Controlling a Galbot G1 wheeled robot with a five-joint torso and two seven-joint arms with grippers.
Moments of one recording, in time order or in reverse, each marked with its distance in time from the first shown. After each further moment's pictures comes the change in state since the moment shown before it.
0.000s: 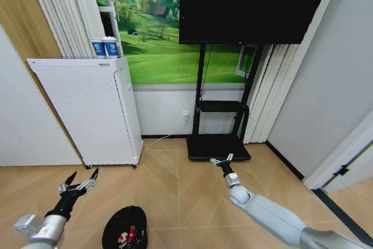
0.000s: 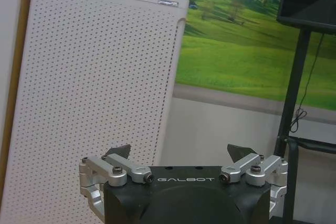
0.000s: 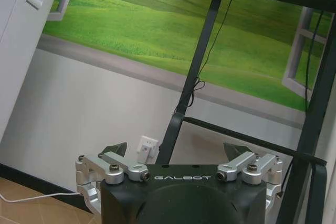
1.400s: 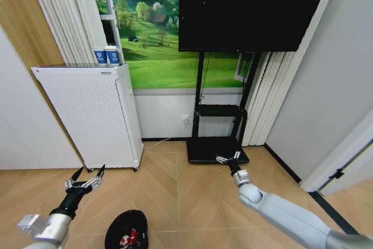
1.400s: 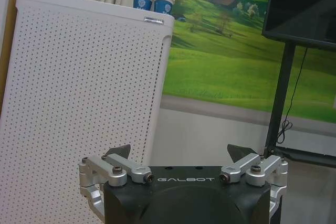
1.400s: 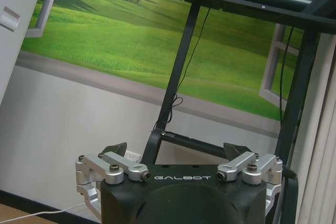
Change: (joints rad) left arm 0.000 -0.035 0.027 -0.053 0.050 0.000 0.000; right arm -0.045 -0.139 0.064 0.152 0.067 -0.020 -0.014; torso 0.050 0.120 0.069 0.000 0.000
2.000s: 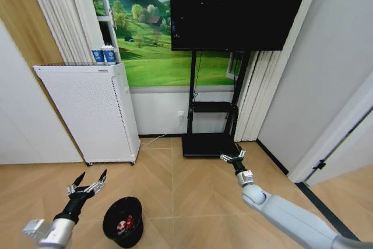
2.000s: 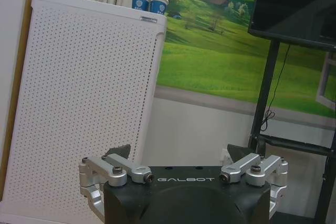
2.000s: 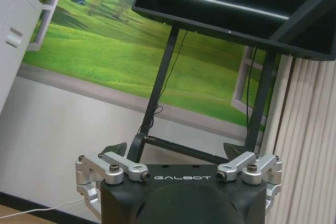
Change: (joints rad) left arm 0.001 -0.028 0.030 0.016 0.021 -0.007 -0.001; right arm -0.047 -0.003 0.065 0.011 -0.053 0.022 0.025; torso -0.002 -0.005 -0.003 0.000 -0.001
